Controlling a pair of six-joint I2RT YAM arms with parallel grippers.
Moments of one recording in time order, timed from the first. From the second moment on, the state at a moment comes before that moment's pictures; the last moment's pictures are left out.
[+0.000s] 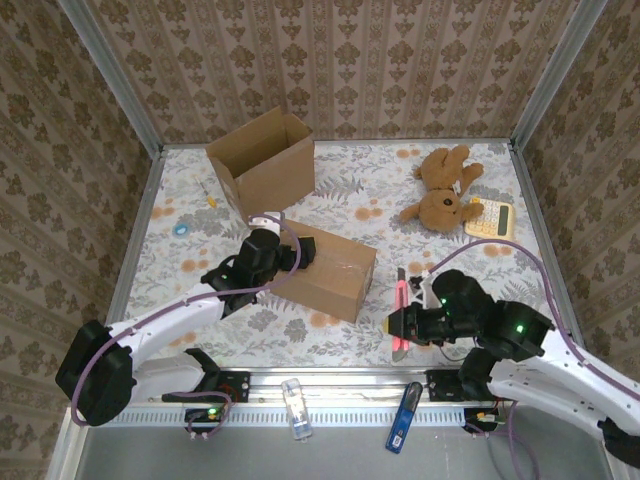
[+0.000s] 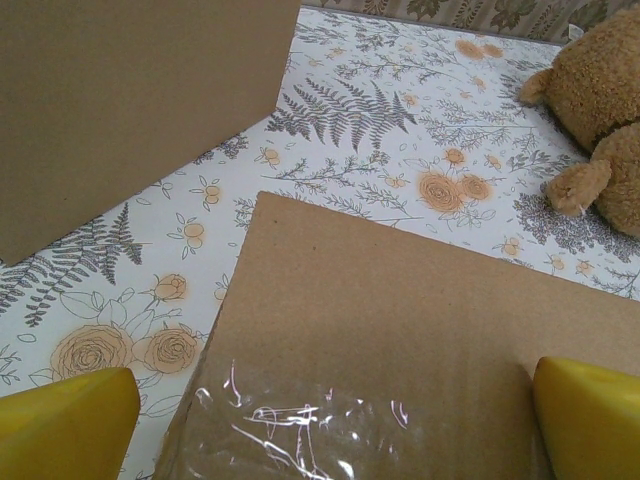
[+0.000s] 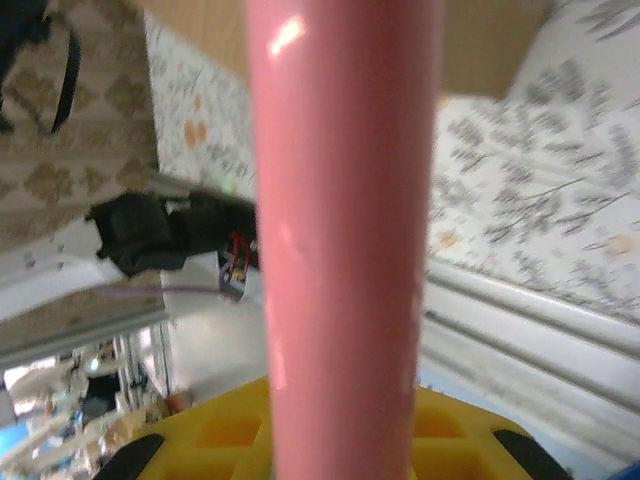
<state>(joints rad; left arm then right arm) -0.77 1.16 0.62 -0.03 -0.26 -0.49 0.83 0.59 0.70 -0.86 -0.33 1.08</state>
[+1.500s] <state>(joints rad) -0.77 1.14 0.78 -0.33 -0.27 -0.45 0.22 1.32 0.45 -0.28 -0.40 0.84</state>
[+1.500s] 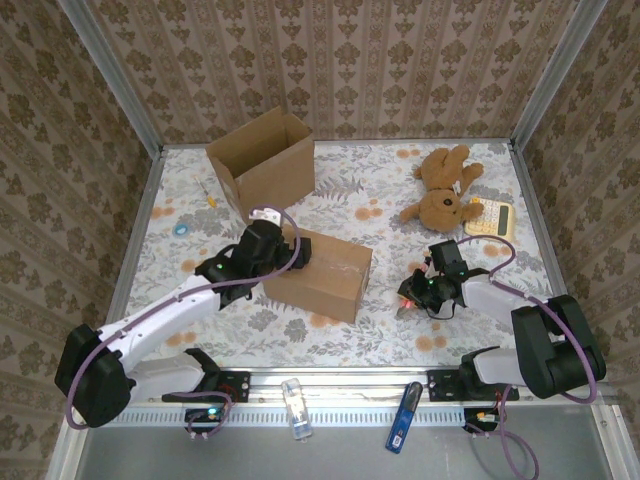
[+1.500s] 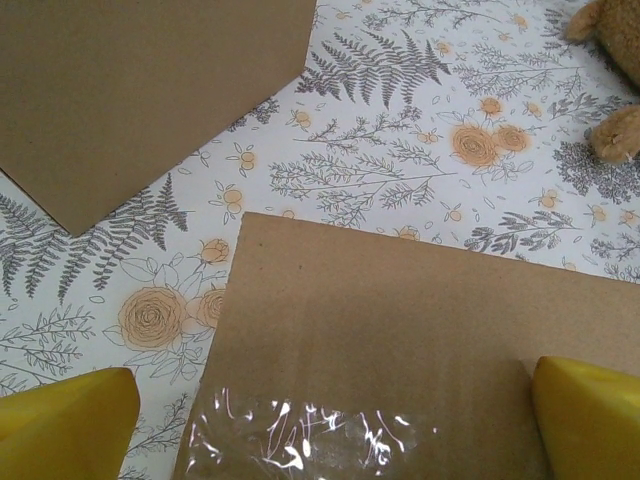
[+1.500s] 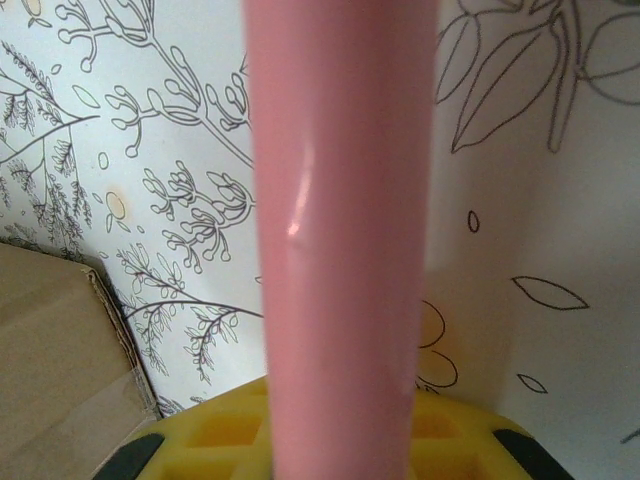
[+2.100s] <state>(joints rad) -0.77 1.08 0.96 -0.66 -0.24 -0.37 0.21 1.28 0.46 -0.26 -0.42 0.86</state>
